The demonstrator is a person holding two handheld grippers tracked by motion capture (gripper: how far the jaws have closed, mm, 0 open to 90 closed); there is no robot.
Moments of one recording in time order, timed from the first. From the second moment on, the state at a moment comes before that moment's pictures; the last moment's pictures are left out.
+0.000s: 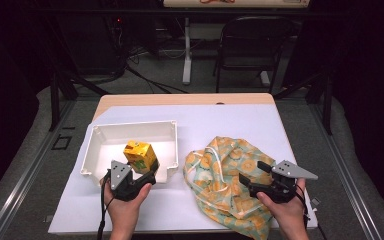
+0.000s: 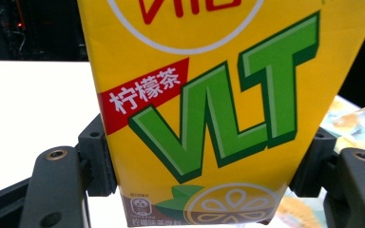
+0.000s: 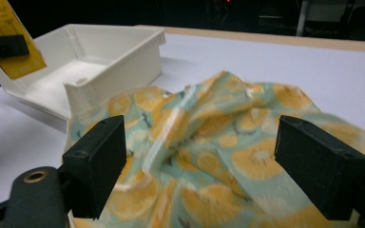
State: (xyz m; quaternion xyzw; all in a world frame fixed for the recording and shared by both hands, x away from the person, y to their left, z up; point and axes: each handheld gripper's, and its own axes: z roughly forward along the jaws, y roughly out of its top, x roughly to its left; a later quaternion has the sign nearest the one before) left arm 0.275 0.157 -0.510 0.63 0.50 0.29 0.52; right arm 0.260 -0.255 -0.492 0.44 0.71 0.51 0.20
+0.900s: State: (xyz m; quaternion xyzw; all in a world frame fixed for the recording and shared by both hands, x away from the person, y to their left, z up) left arm 0.309 0.142 -0.563 0.63 0.56 0.29 0.45; right arm 0.258 -0.258 -0.510 0.45 0.72 0.49 0.21
